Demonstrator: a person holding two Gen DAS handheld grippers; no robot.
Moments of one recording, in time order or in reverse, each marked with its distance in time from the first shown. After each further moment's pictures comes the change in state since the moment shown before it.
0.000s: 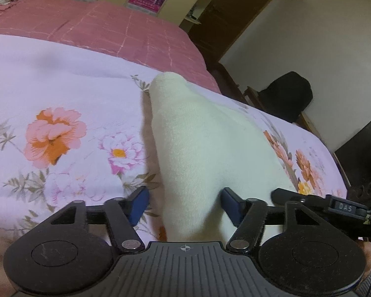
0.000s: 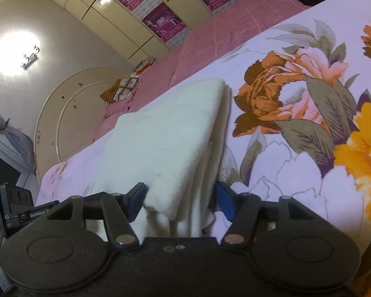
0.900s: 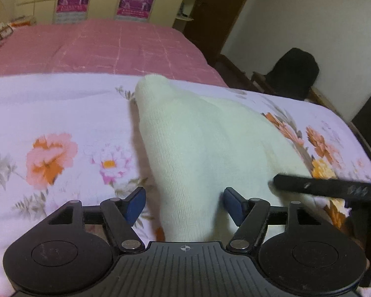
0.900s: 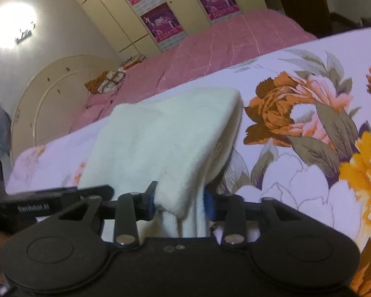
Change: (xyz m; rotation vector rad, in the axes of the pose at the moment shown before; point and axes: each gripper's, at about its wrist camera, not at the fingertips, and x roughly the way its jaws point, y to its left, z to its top) left arm -0.006 -0.034 -0.003 0.171 0.010 0.109; right arm -0.001 0.039 -0.011 -0.124 -0.034 -0.146
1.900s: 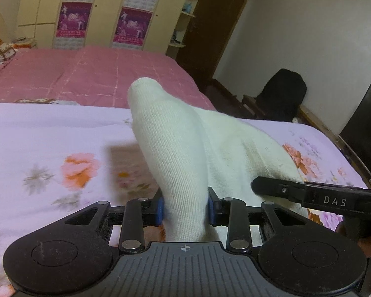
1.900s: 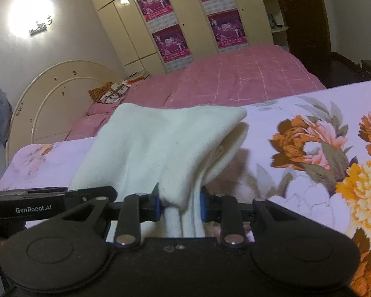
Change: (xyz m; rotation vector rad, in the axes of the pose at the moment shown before) left arm -0.090 -0.012 -0.008 0.033 -0.141 0.001; right arm -0.032 0.077 -0.015 -0.161 -0.120 -0.070
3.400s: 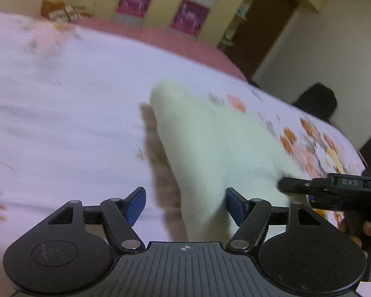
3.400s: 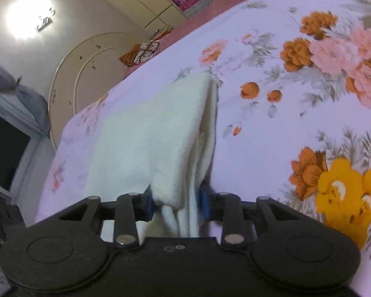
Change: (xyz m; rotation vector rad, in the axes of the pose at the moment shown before) left arm -0.163 0.203 -0.132 -0.179 0.012 0.113; right arm 0.057 0.139 -0.132 0.303 0.220 0.245
